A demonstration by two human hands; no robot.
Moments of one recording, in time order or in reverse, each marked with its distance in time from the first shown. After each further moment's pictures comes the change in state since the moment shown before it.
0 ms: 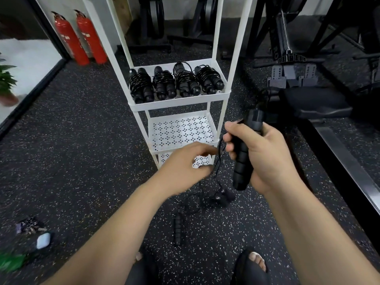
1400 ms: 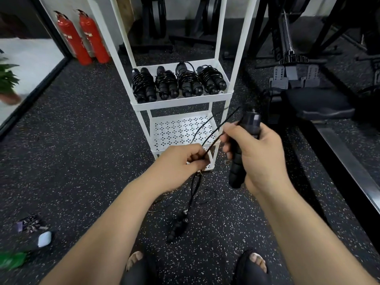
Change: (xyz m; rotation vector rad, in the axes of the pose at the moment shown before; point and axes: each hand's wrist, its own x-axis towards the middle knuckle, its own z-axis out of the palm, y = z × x) left_hand -0.004 -0.010 -0.017 -0.032 -0.002 -0.062; right_hand 0.001 0.014 0.010 -0.051 0.062 -0.099
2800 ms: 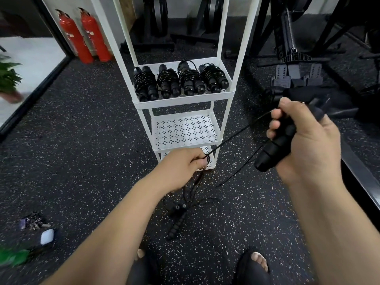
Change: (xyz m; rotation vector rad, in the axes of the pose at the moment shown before) left_hand 0.010 -0.012 0.010 0.195 -0.067 -0.090; right_hand 0.005 -0.037 -0.030 0.293 0.185 -0.112
